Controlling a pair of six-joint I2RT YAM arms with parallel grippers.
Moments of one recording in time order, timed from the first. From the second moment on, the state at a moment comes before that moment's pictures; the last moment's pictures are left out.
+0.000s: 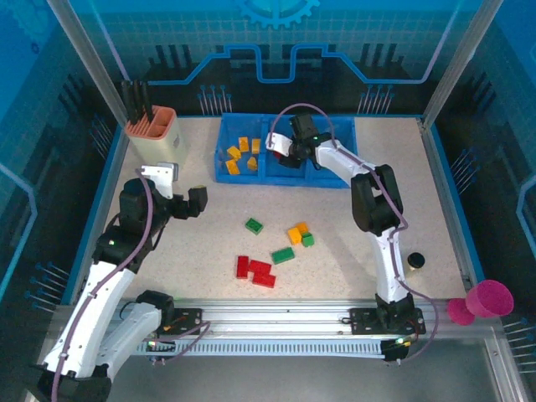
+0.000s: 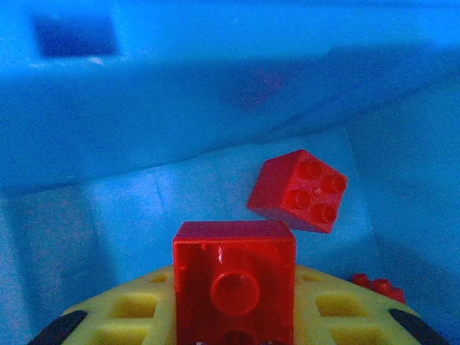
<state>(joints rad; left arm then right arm) -0.18 0.75 0.84 -0.54 0.01 -0.14 0.41 2.28 1.89 -0.49 -0.15 -0.86</state>
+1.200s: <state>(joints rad) -0.17 0.69 0.83 -0.52 0.03 -0.14 0.70 1.67 1.45 -0.69 -0.07 -0.62</state>
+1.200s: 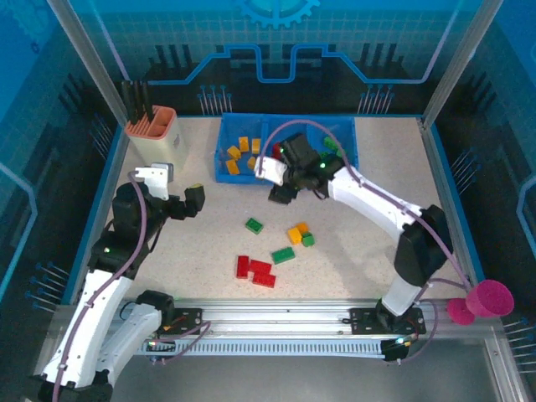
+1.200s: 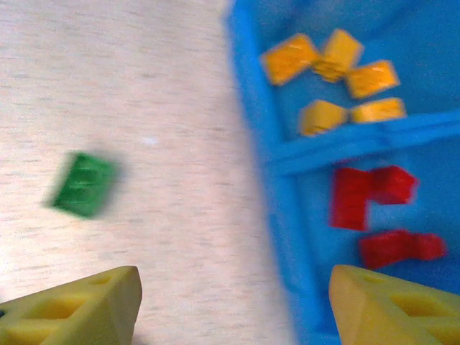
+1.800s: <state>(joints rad) -0.17 0.73 0.83 -0.52 0.05 -0.17 1.16 1.35 0.83 -0.61 -0.06 -0.10</state>
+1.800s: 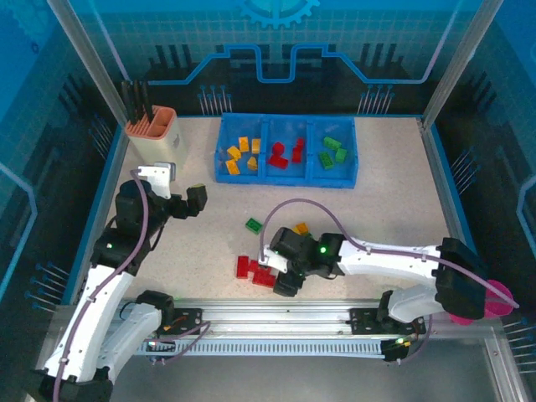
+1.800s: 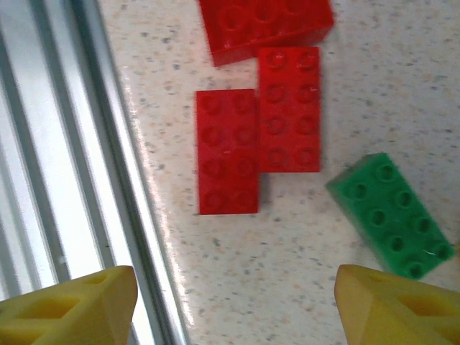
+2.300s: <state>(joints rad) -0.17 0.74 0.83 -0.52 0.05 -0.17 1.23 1.39 0.68 -0.33 -0.02 -0.04</state>
